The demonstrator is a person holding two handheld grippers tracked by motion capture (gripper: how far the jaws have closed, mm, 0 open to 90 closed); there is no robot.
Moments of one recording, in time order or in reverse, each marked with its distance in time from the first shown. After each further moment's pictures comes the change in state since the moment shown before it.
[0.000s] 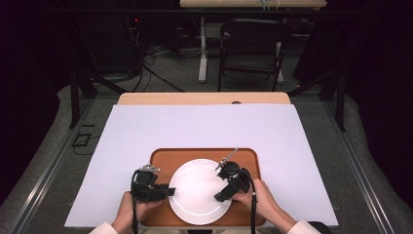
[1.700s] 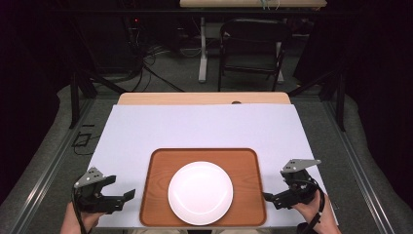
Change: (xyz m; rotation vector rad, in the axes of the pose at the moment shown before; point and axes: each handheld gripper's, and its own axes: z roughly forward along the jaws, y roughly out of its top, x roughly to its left) left arm 0.039 -0.050 -0.115 -0.263 0.154 0.064; right arm -0.044 -0.124 -0.105 -0.385 -0.132 0.084
